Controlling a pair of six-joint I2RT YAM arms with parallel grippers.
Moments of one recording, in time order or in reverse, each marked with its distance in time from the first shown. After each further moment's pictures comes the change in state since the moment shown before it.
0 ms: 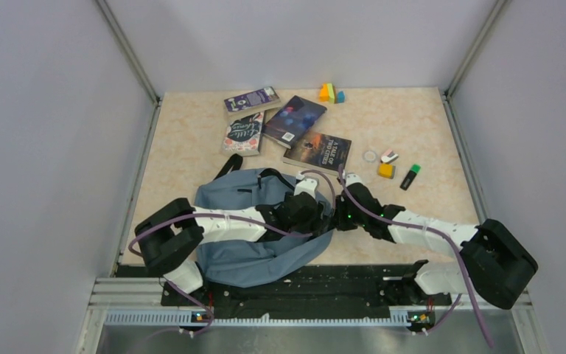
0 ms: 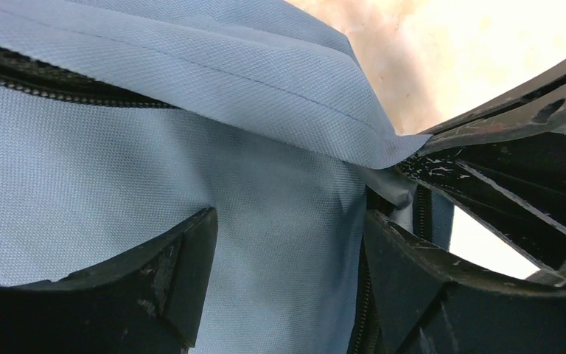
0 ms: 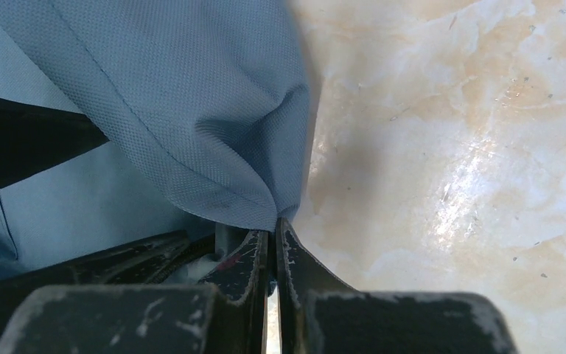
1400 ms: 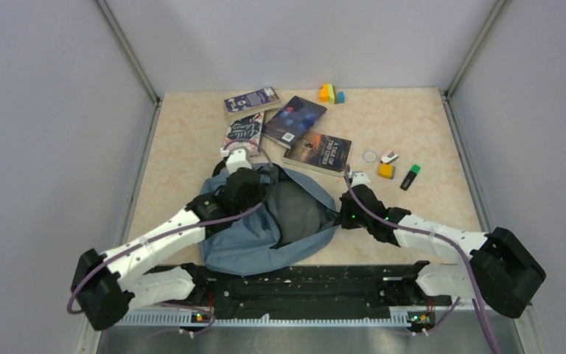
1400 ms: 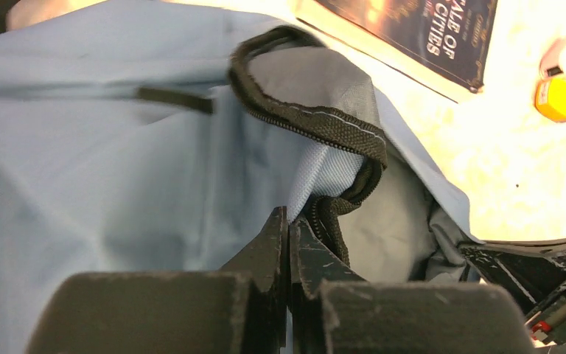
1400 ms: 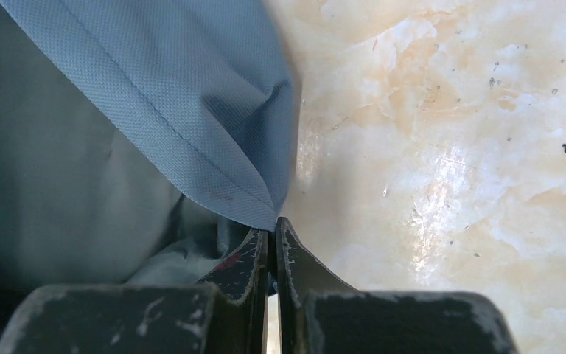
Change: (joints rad) left arm 0.222 -0.451 0.018 -0.378 -0.205 -0.143; right arm 0.000 -0.079 -0.023 -0.022 0.117 0.000
